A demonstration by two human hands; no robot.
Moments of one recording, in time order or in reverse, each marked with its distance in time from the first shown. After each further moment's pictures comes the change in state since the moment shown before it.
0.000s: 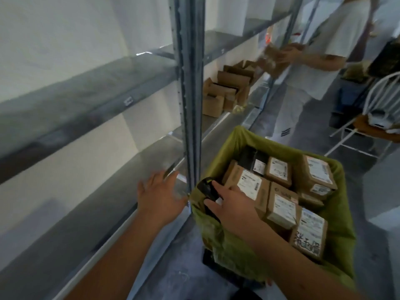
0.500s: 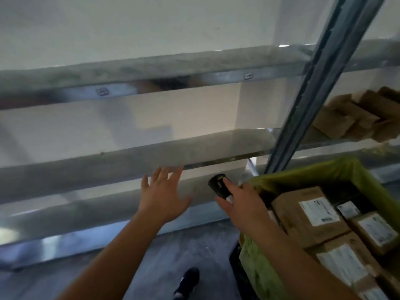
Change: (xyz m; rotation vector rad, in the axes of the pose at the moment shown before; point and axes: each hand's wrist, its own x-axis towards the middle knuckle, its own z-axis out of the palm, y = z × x) left_hand -0.210 0.006 0.008 0.012 0.135 -0.683; right_hand -0.028 -0.023 0.037 -0.145 -0.244 -0.662
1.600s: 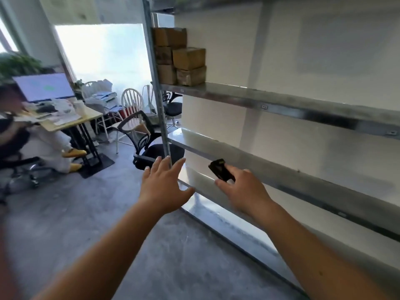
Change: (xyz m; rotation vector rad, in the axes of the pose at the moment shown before) left_hand -0.458 -0.371 -0.139 0.002 0.338 -0.835; right_hand -0.221 -0.503 0.164 0.125 -0.233 -0.880
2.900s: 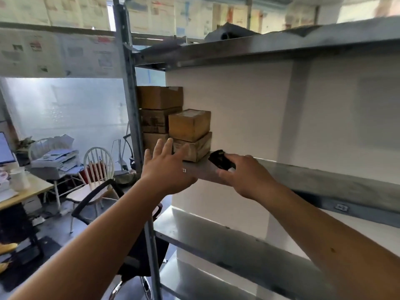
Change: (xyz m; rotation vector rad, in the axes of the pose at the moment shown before) left_hand 0.522 -0.113 -0.082 0.048 0.217 0.264; right_hand 0.473 -0.116 -0.026 -0.131 0.287 -0.078
